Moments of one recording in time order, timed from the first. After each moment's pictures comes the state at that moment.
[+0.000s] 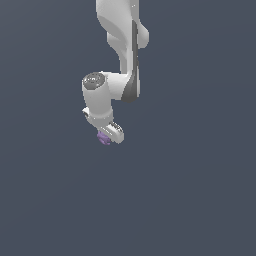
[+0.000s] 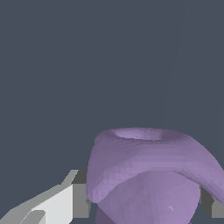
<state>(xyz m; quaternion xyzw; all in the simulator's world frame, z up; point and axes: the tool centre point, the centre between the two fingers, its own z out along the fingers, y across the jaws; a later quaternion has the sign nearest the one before) -0.052 -0.102 0.106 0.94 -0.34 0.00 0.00</state>
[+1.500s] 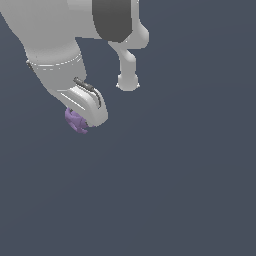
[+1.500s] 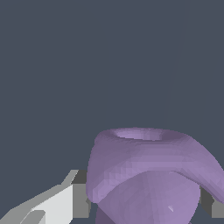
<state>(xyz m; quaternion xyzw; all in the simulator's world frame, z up) 0.052 -0.131 0.345 0.94 -0.34 0.00 0.00</state>
